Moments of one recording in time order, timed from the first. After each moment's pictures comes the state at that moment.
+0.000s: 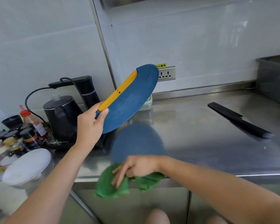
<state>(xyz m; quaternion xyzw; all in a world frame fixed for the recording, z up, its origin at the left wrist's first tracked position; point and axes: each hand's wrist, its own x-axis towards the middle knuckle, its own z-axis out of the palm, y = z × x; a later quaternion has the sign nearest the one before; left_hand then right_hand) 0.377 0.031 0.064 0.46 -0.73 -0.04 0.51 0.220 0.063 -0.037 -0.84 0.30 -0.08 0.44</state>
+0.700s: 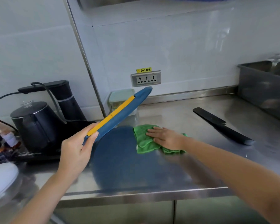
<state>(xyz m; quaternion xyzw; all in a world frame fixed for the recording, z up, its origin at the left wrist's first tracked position) 0.349 0.066 0.043 0.41 -0.77 -0.04 0.48 0.039 -0.007 -0.056 -0.83 0.55 -0.06 0.10</state>
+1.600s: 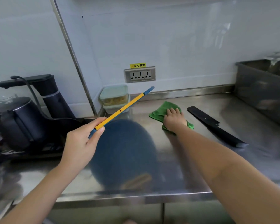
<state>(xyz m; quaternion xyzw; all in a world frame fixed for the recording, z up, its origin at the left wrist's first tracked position) 0.304 0.046 0.037 0.46 -0.77 -0.08 0.44 -0.020 -0.079 -0.060 -0.59 0.80 -0.09 0.06</state>
